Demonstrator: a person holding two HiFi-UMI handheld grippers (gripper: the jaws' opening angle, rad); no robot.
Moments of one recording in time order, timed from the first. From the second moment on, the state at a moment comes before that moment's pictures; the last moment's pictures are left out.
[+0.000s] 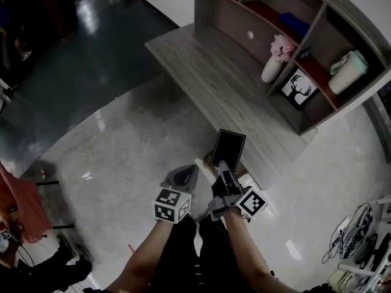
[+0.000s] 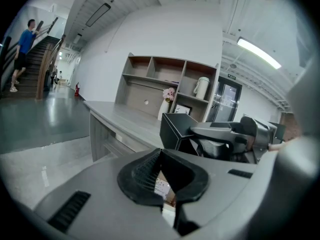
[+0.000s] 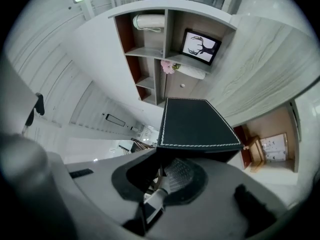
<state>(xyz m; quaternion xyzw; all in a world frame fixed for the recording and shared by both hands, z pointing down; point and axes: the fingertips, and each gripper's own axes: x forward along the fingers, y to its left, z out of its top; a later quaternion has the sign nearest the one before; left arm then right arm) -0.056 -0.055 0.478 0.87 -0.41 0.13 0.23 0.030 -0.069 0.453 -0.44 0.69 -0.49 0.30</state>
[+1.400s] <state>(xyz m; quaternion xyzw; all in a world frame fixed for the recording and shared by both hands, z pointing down) -0.051 -0.049 0.542 0.88 -0.37 0.17 0.25 0.030 -0.015 0.561 -0.48 0.52 -0.60 0.38</state>
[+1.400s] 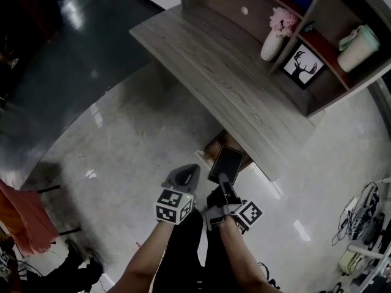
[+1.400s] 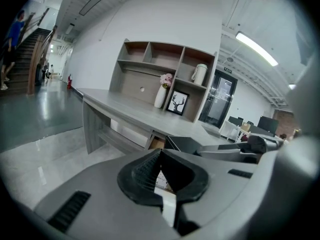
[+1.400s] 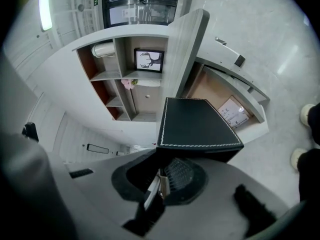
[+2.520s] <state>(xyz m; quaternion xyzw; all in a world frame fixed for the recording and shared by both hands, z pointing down) -0.051 -0.061 0.607 0.86 -0.36 0.20 0.29 0.058 -0.039 0.661 -0.51 0.32 -0.64 0.47</state>
